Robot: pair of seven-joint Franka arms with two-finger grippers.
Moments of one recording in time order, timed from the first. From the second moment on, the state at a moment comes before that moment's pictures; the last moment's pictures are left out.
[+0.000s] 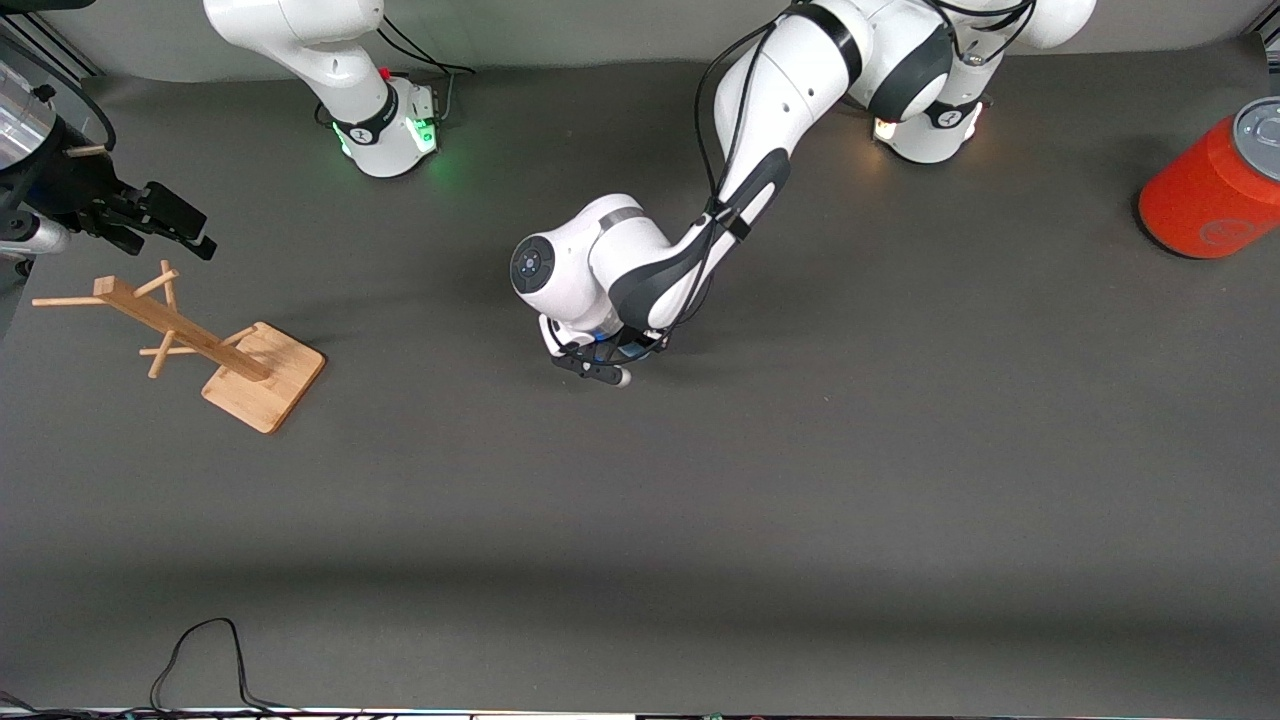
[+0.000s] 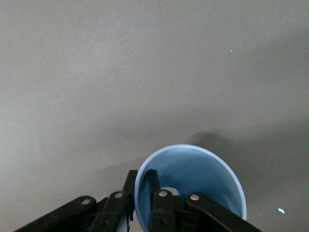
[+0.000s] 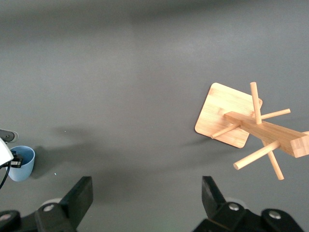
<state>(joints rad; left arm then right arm) -0.84 1.05 -0.13 -0.91 0.26 1.62 -0.60 0.09 -0.28 -0.08 -1.92 0.04 1.71 0.17</state>
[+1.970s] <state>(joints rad) -0.62 0.46 -0.10 -2.02 0.69 2.78 -1.33 0.09 -0.23 -0.09 -1.92 0.04 1.81 0.19</state>
